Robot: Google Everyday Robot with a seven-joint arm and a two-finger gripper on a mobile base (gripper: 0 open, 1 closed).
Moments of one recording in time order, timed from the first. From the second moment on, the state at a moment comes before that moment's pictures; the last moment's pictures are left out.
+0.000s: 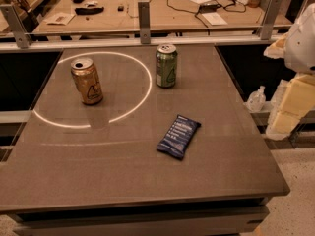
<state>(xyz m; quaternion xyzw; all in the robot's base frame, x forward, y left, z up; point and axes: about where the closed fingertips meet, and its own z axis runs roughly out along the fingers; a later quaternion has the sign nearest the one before) 0.438 -0.217 0.976 -0.60 0.78 -0.03 0.16</state>
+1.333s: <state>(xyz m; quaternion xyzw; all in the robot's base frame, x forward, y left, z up) 0.426 -0.203 0.979 -0.67 0.69 -0.13 0.23</state>
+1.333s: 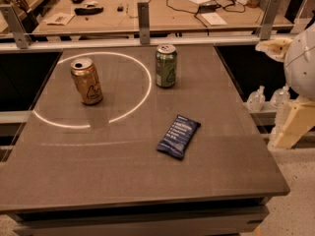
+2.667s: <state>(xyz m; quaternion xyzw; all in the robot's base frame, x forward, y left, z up) 0.454 -0.175 0.990 -0.87 0.40 -0.15 0.24</state>
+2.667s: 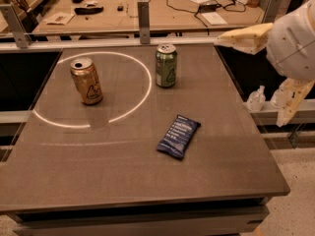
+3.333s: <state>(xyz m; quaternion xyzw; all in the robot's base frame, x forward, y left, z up) 0.469 -0.169 0.969 -0.92 0.31 -0.20 0.16</state>
